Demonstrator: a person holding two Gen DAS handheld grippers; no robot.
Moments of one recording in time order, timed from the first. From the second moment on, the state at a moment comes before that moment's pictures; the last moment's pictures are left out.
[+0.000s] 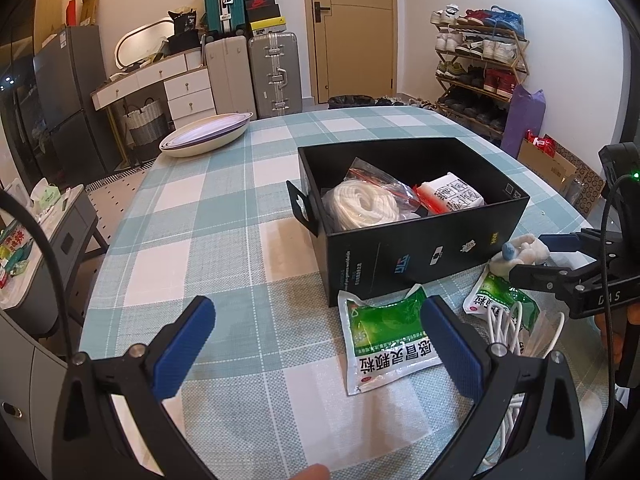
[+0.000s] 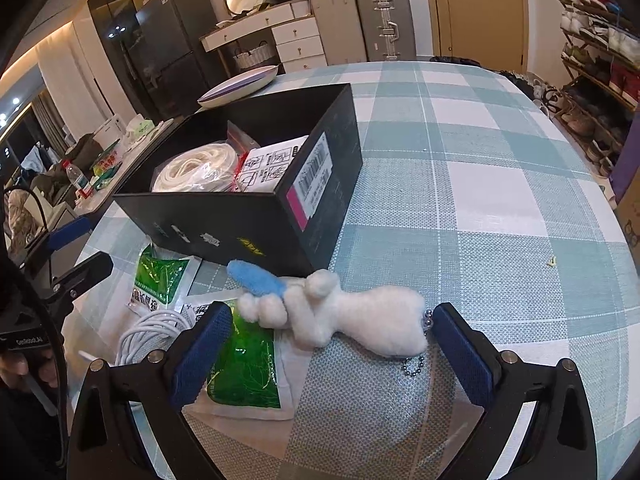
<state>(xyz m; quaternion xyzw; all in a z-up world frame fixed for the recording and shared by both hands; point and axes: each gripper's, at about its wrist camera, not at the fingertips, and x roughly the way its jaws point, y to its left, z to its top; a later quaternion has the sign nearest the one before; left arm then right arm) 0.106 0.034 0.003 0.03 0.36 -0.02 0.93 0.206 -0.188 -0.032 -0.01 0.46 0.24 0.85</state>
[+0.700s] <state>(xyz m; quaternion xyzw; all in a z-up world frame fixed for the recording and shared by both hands) 0.110 0.034 -0.003 0.01 0.38 -0.03 0.92 0.197 -0.199 -0.016 0.00 0.43 0.27 0.86</state>
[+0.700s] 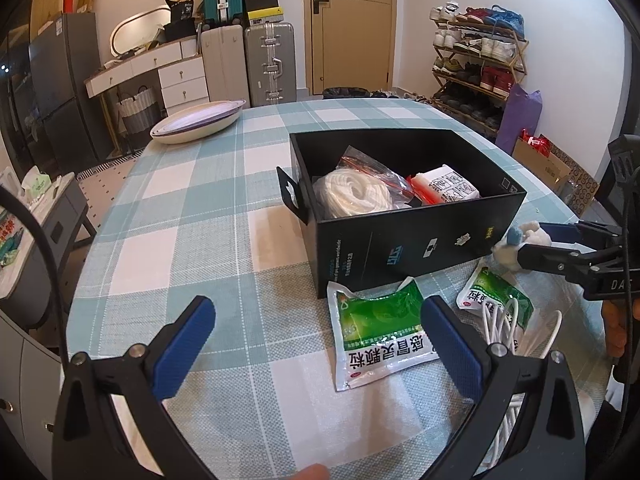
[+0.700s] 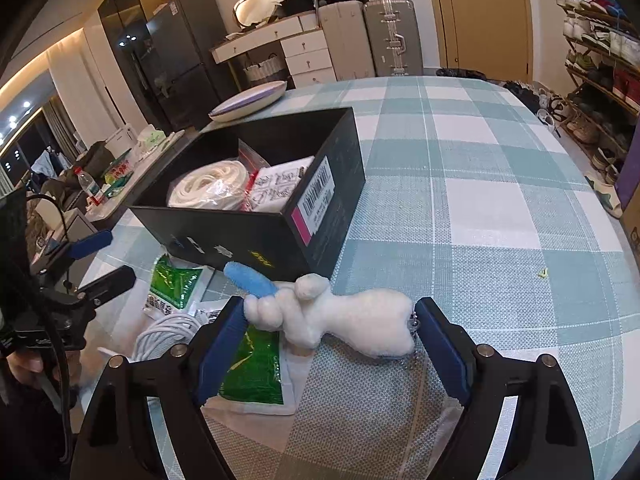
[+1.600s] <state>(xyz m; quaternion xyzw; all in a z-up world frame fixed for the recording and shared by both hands) 0.138 0.042 -0.022 -0.03 0.46 -0.06 0.89 0.182 -0.217 0.009 0.00 0.40 0.28 0.87</state>
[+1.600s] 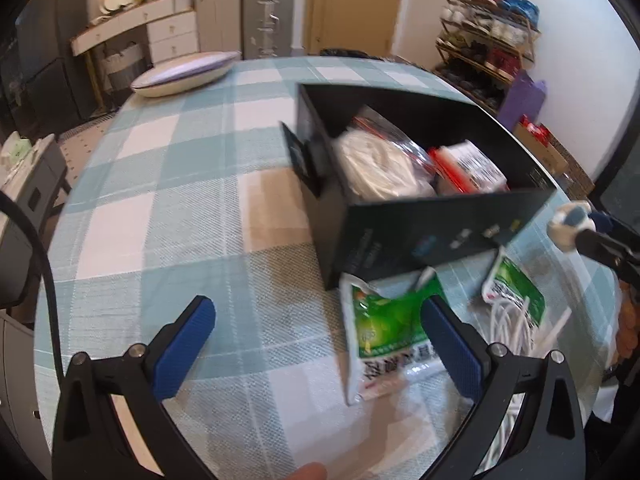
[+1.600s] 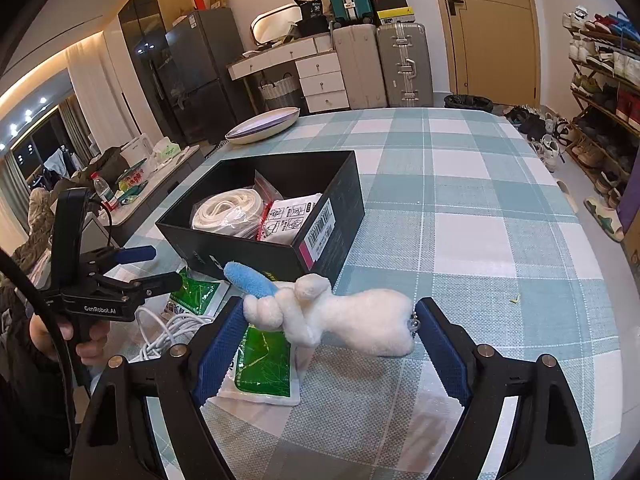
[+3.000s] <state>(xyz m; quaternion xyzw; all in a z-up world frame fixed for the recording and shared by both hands) 0.131 0.017 -0.034 0.03 0.48 -0.05 0.88 0.184 -0.213 0.006 -0.02 0.40 0.28 0.87</state>
